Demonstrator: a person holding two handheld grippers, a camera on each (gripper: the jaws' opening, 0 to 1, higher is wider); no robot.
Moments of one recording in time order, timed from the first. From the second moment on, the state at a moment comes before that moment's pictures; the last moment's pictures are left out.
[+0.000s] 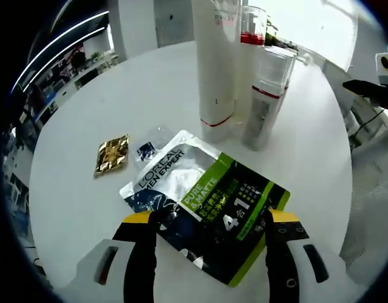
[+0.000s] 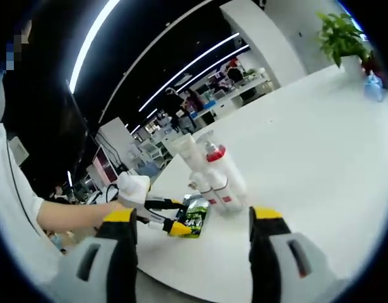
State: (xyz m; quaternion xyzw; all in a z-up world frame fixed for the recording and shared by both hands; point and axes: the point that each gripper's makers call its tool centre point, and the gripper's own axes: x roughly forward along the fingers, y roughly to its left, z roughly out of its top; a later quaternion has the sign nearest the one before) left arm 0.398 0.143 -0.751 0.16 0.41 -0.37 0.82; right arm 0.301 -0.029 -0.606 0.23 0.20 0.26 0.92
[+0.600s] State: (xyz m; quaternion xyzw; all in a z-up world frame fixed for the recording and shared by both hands) left arm 0.369 0.158 -0.716 0.09 0.38 -0.34 0.86; right arm 0.290 -0.029 -0.601 0.19 0.20 0.27 0.92
